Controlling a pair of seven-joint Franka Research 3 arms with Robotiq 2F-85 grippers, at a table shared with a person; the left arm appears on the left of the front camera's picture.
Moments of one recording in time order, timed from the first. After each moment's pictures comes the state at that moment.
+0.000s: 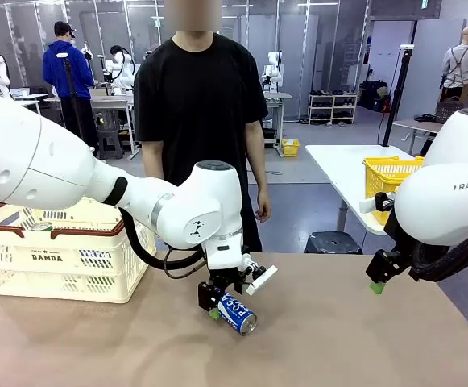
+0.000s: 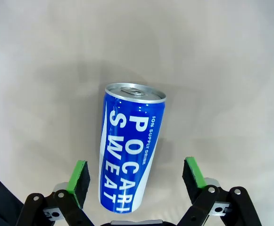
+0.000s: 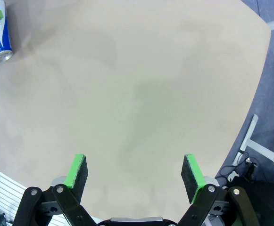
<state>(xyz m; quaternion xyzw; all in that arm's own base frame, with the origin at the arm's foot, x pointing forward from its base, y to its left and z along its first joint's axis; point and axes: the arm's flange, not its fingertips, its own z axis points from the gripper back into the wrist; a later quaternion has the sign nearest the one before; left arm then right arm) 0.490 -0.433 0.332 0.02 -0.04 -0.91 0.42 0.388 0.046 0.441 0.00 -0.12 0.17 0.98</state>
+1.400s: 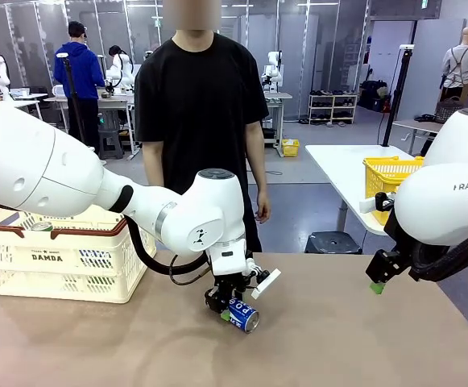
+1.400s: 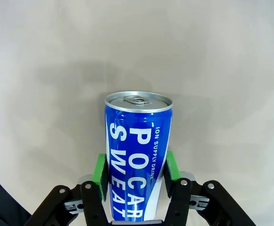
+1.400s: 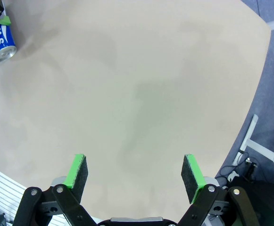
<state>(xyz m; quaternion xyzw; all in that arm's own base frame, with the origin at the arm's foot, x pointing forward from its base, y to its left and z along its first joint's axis) 0.495 -0.440 0.318 0.02 -0.06 -0.90 0.42 0.388 0.046 0.441 0.00 -0.12 0.17 0.98</state>
